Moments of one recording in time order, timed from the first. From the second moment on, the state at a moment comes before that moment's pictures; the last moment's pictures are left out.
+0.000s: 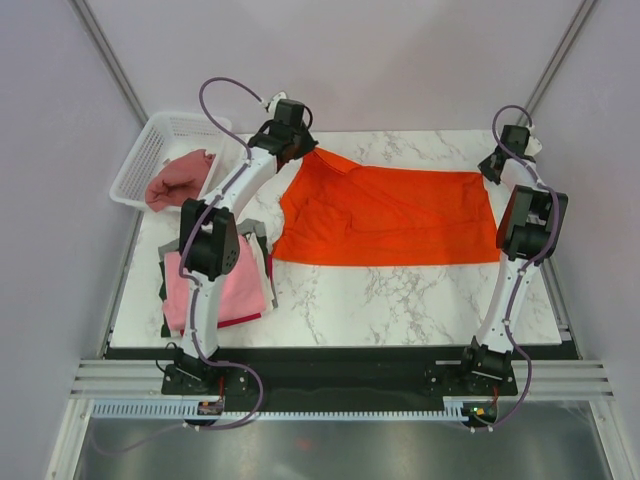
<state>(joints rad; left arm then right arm) -0.40 2.24 2.08 -0.42 -0.16 -0.76 -0.26 2.40 1.92 -0.29 0.14 0.66</state>
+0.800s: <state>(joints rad) -0.42 2.18 1.98 -0.43 -0.15 -0.74 -0.33 2.17 1.80 -0.32 0.03 0.66</state>
